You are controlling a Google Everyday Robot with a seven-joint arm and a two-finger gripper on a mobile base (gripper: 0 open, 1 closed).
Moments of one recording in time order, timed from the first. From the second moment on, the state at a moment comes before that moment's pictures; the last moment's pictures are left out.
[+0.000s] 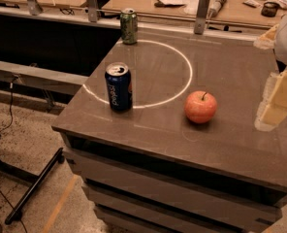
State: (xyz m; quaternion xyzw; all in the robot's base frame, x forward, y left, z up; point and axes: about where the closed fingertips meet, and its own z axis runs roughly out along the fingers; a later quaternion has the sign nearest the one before) arm 0.438 -0.215 0.981 -0.60 0.78 -0.04 0.17
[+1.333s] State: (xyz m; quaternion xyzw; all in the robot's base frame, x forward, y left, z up) arm 0.488 -0.187 0.927 -0.61 0.77 0.00 0.15
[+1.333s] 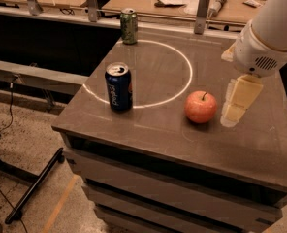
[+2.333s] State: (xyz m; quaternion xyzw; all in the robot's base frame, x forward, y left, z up) arm 0.504 -0.172 0.875 -0.59 0.79 0.10 0.16
